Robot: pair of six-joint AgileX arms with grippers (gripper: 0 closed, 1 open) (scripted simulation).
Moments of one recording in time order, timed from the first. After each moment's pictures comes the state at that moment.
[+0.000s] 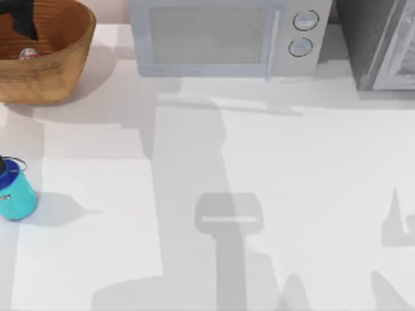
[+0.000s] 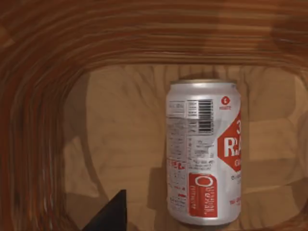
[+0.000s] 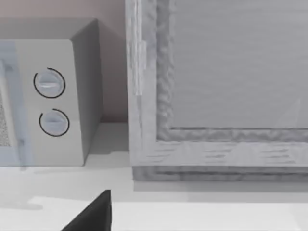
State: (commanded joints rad) left arm 0.15 2.57 2.58 -1.27 0.28 0.11; right arm 0.00 0.00 0.00 0.00 0.00 0.00
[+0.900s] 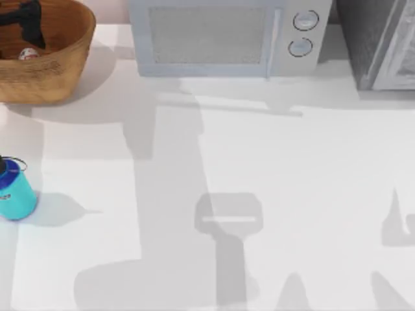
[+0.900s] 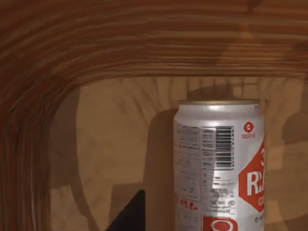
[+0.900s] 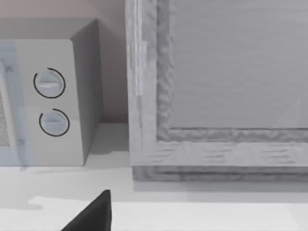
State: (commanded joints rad) left arm 0.14 2.70 2.67 -1.29 0.30 0.10; right arm 0.00 0.00 0.00 0.00 0.00 0.00
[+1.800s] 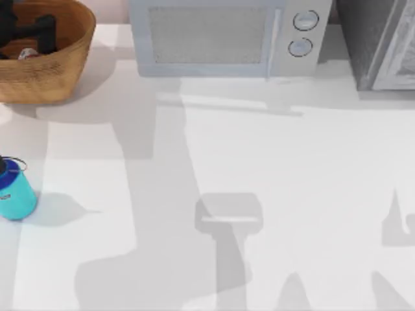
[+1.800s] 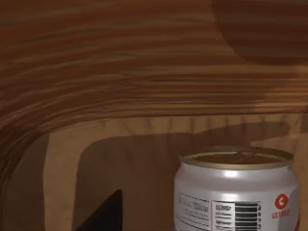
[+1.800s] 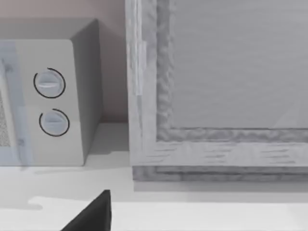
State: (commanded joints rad) left arm 0.12 2.76 2.61 -1.16 0.29 0.08; right arm 0.00 0.00 0.00 0.00 0.00 0.00
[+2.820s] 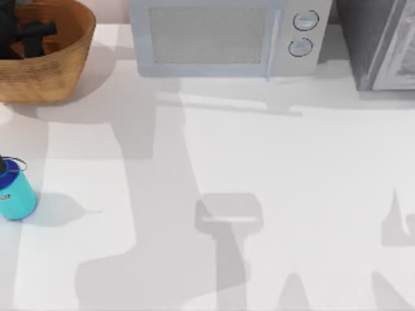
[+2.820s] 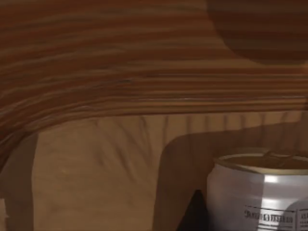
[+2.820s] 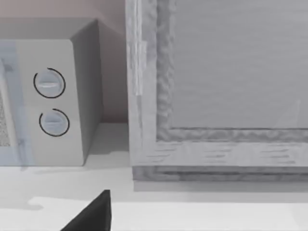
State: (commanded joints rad) left arm 0.12 2.76 2.61 -1.16 0.29 0.08; right arm 0.00 0.00 0.00 0.00 0.00 0.00
